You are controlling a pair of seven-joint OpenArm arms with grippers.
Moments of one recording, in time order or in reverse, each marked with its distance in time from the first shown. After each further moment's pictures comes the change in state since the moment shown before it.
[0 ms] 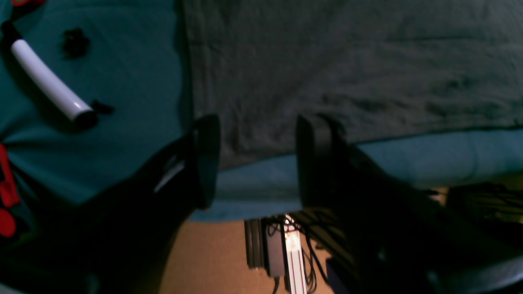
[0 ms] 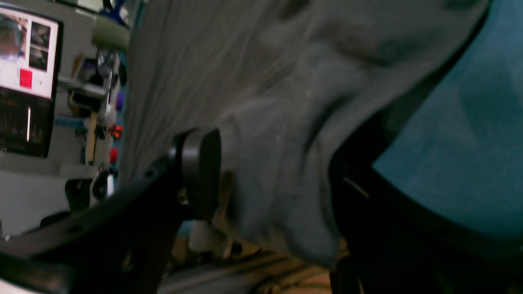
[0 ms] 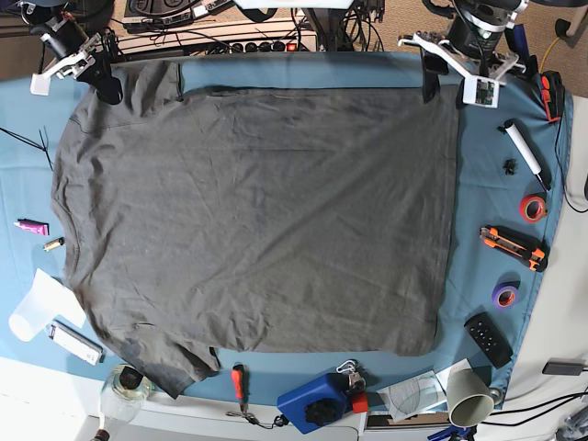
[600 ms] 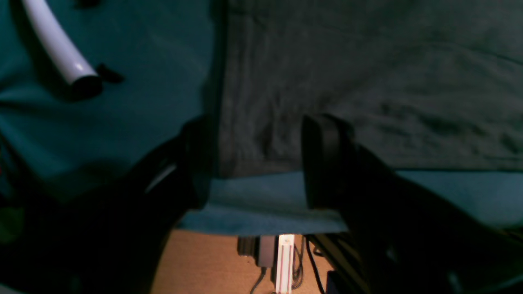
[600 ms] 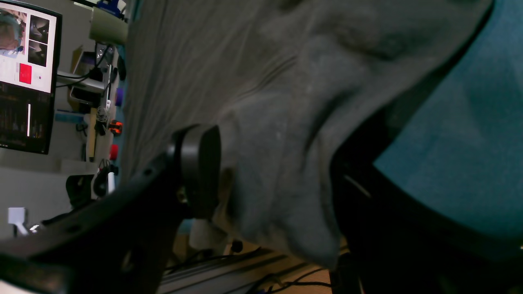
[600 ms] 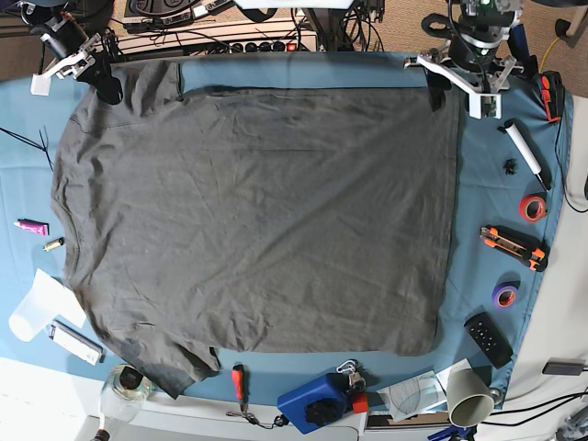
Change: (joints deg) left arm -6.3 1.9 0.0 -10.1 1.7 7.3 2.5; right arm 0.0 0.0 0.0 0.0 0.0 0.0 -0.2
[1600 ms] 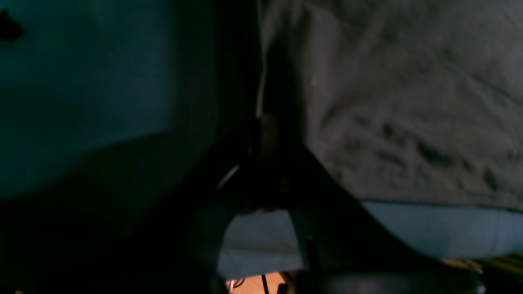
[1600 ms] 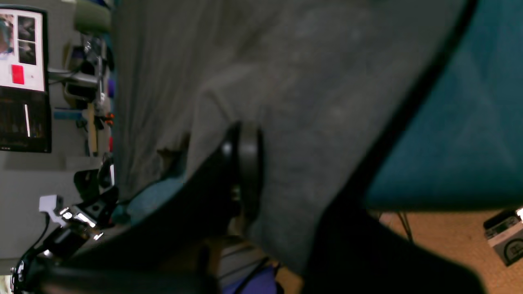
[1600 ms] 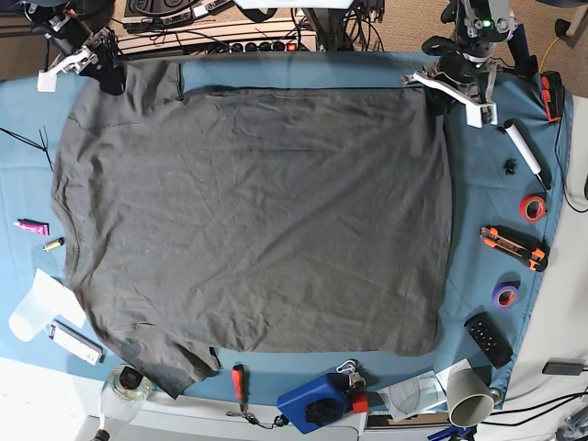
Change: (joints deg) left arm -5.9 1.0 -0.7 -12.1 -11.2 -1.9 0.2; right arm -0.1 -0.3 -0.2 -0.6 0.8 -1.6 -2.6
